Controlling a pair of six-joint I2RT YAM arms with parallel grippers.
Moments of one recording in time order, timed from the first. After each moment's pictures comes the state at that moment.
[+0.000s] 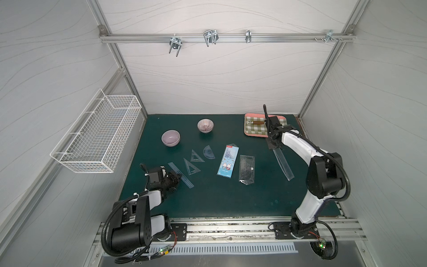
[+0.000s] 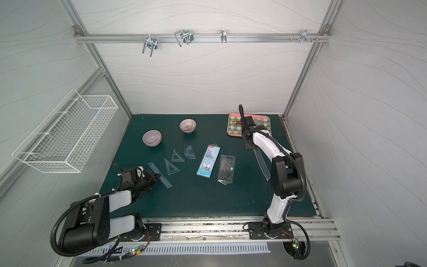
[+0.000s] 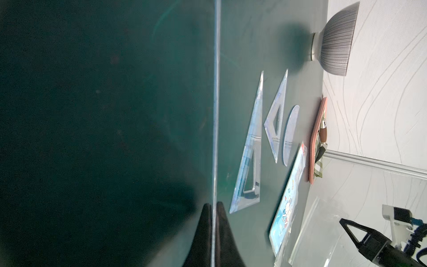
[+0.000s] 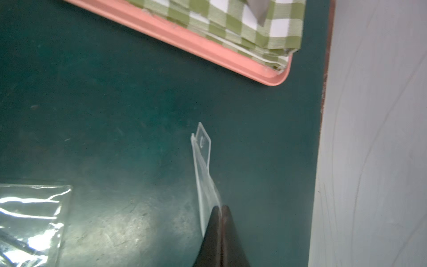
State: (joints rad) left arm 0.21 1.27 0.18 0.30 0.50 -0.91; right arm 0.33 1.80 1.42 -0.82 0.41 -0.03
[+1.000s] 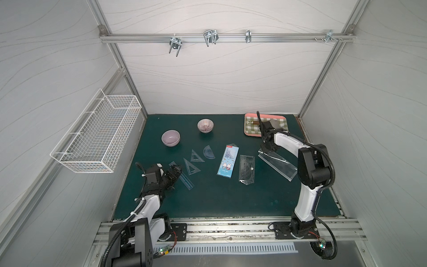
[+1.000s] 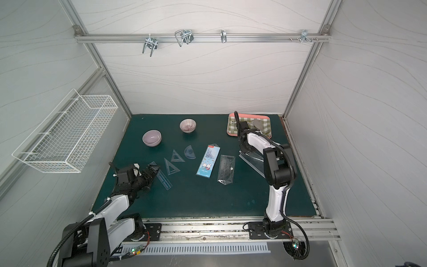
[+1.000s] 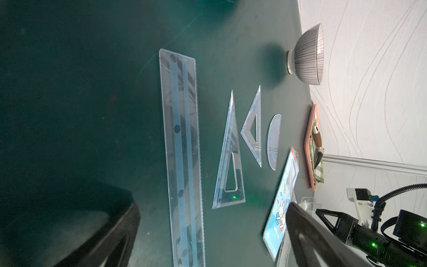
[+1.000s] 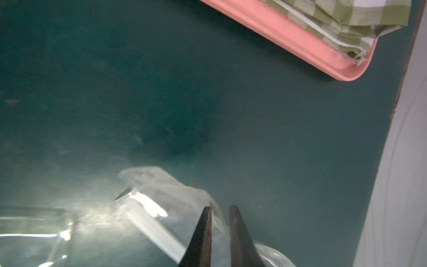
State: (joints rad) left arm 0.21 1.01 0.20 0.09 0.45 -0.87; right arm 0.29 1.93 1.42 -0.77 0.36 0.00
